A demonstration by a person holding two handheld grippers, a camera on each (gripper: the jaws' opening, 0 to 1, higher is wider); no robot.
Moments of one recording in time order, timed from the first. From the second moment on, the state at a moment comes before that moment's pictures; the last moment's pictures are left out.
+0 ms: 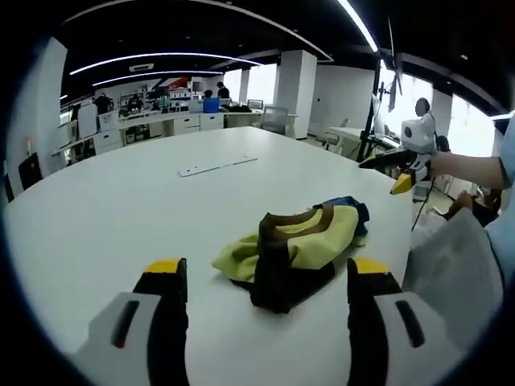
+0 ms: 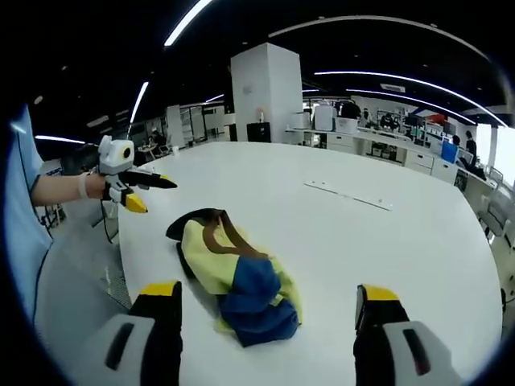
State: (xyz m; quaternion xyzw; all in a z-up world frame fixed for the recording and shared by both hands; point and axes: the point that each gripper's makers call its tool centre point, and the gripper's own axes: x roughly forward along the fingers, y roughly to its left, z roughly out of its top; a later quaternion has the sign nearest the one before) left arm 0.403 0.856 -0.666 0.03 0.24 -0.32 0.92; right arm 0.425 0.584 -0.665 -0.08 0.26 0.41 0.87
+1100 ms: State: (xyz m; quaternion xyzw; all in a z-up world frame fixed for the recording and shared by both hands) left arm 0.412 0.848 -0.692 0.01 0.26 -0.35 0.90; right arm 0.445 0.600 -0.678 -0.02 0.30 0.41 0.86
